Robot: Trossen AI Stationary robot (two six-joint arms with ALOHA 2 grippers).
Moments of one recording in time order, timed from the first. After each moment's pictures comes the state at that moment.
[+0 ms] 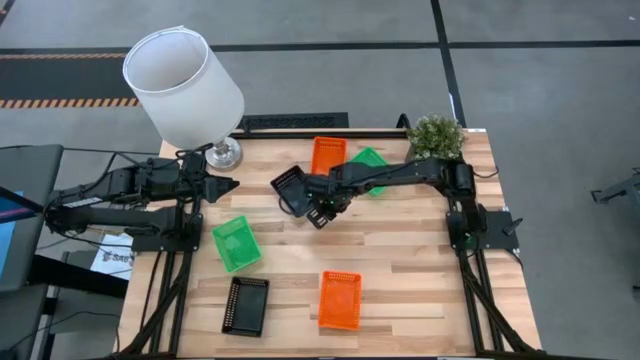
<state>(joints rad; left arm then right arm) 0.11 0.51 0.80 -0.74 -0.22 -0.96 -0.09 2.05 1.72 -0.99 0.00 0.73</state>
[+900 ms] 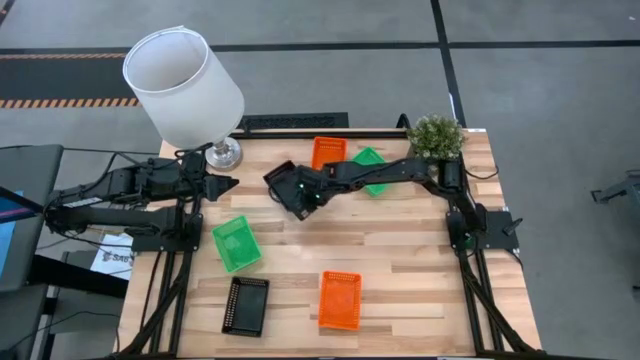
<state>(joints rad) 0.11 0.51 0.80 -0.75 -0.25 -0.97 -0.14 2.14 1.71 -0.64 0.00 0.66</state>
